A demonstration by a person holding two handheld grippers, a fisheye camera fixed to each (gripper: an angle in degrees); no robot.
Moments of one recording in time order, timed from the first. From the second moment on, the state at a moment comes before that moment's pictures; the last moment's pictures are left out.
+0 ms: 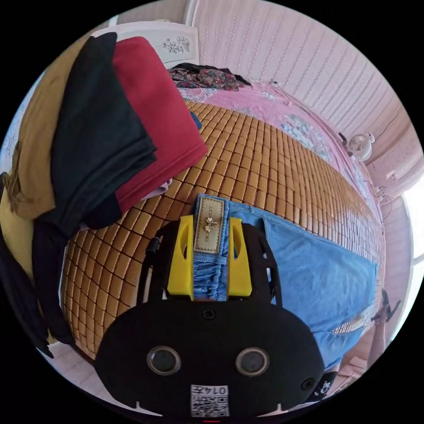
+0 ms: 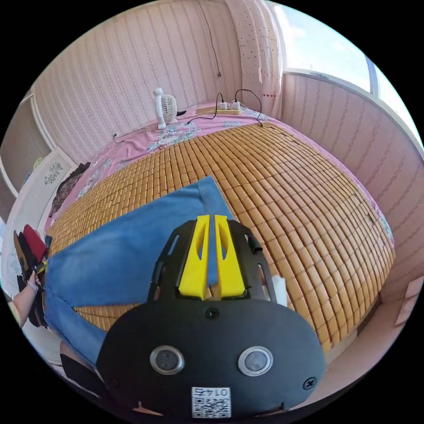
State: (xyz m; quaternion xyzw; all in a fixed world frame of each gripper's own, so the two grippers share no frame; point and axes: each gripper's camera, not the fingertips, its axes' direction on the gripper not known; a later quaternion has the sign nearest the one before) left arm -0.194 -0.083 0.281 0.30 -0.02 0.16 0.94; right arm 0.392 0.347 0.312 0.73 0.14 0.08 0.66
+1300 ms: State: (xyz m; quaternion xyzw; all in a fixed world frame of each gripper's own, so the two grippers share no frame) left arm -0.020 0.273 0.527 0.03 -0.01 0.63 0.77; right arm 0.535 0.470 0.488 0.61 0.15 0.13 0.77
